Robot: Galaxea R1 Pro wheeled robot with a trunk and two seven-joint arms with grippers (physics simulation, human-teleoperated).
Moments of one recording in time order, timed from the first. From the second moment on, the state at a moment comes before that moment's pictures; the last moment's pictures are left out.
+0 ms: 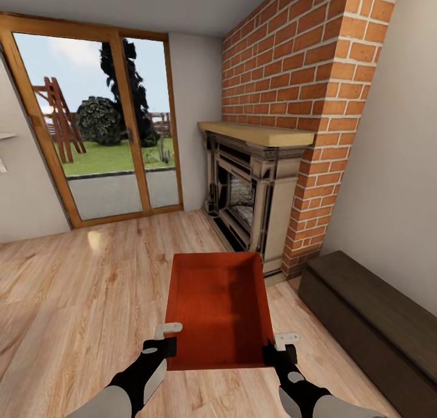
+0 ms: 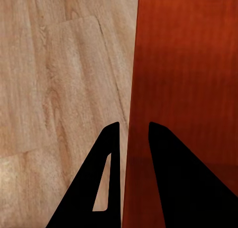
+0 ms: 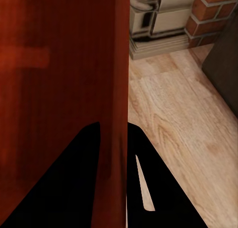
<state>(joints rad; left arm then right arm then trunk) -0.60 -0.12 -0.06 -0.31 0.09 0.07 0.23 -0.63 0.09 0.30 -0.05 -0.18 -0.37 -0.16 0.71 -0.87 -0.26</state>
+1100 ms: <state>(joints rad) -0.60 -0.12 -0.06 -0.31 0.09 0.07 0.23 -0.63 0.09 0.30 -0.05 -0.18 -0.37 -0.16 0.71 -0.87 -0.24</state>
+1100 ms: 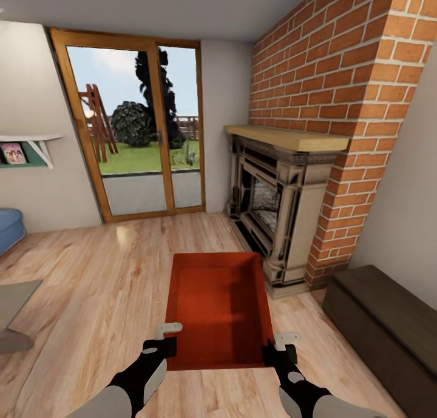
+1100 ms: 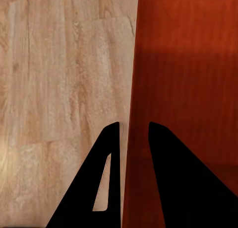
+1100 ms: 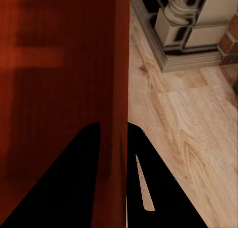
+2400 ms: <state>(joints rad) -0.60 -0.12 -0.06 -0.31 0.09 0.07 0.23 -0.63 0.09 0.30 -0.05 -0.18 -0.37 -0.16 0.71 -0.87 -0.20</state>
